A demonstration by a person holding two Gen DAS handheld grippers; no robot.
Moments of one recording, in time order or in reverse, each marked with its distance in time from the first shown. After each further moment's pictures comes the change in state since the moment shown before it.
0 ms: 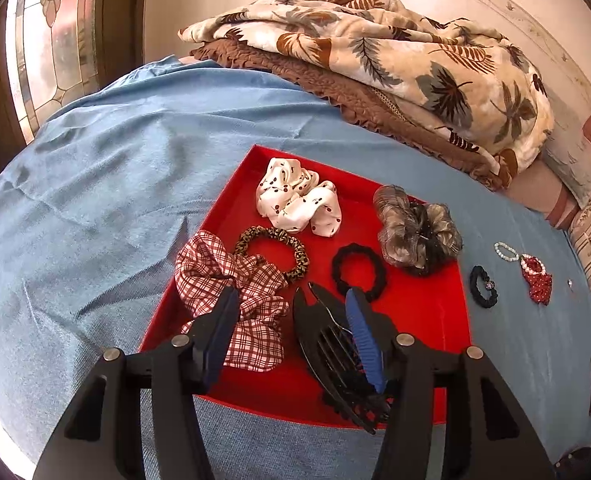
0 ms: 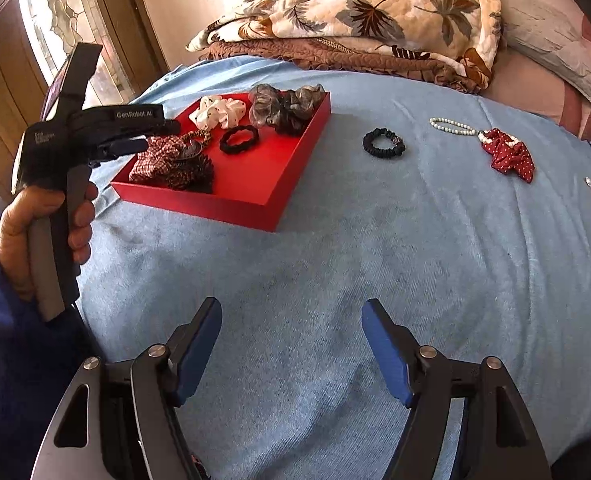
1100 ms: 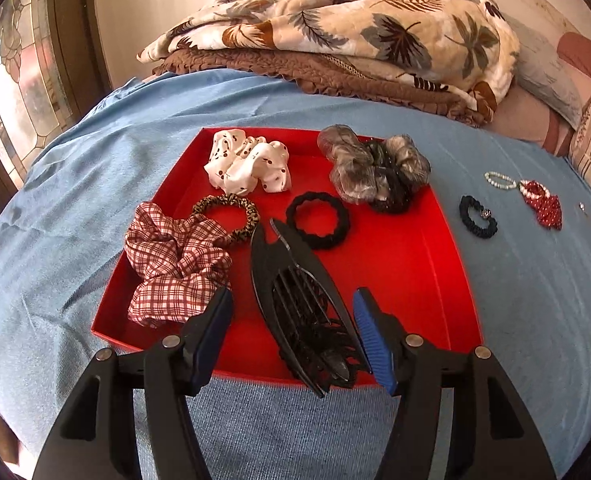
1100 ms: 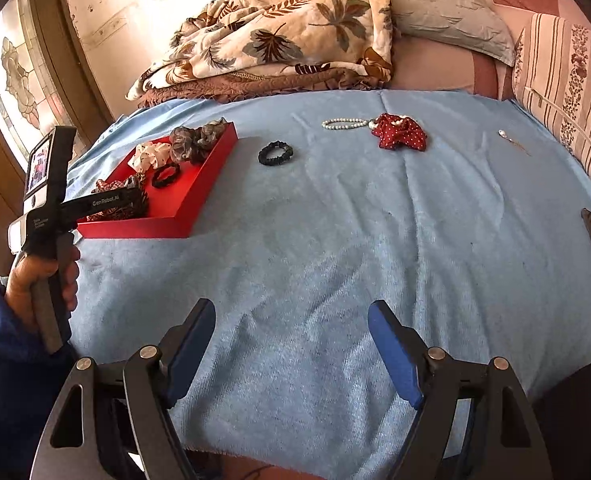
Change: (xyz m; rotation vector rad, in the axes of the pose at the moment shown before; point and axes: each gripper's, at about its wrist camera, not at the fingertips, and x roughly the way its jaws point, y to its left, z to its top) left arm 0.007 -0.049 -0.041 0.215 0.019 0.060; right arm -0.064 -0.066 -0.043 0.192 -0.105 -0.129
